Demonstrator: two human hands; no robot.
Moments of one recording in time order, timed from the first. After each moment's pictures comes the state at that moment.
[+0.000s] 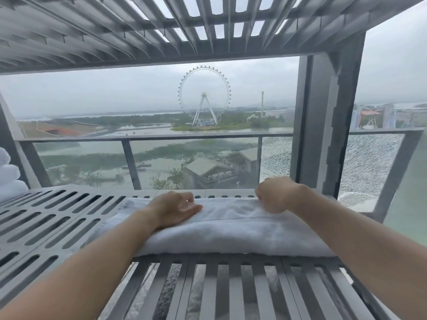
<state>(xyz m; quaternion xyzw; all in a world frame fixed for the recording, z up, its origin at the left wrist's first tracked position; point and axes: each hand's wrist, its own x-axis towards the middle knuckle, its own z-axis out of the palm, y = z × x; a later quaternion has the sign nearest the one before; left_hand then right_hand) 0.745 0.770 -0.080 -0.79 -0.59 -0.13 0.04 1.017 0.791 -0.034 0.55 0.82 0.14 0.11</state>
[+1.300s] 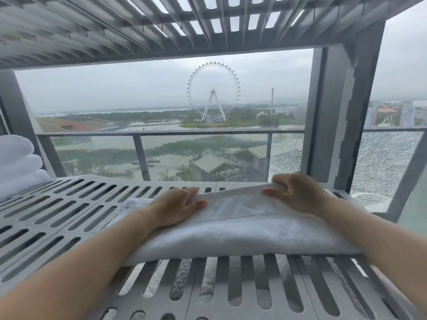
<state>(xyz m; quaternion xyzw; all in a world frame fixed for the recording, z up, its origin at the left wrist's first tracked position) 0.734 0.733 -0.084 -0.81 -0.56 -0.16 0.06 1.055 0.794 -0.072 0.38 0.87 0.06 -0.29</state>
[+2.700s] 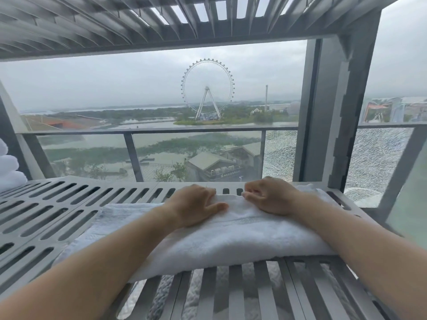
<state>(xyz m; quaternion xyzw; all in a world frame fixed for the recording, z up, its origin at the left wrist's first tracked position) 0.800 0.753 -0.076 -0.82 -0.55 -0.12 0.10 1.027 0.815 -0.077 0.41 0.90 0.01 -0.16</state>
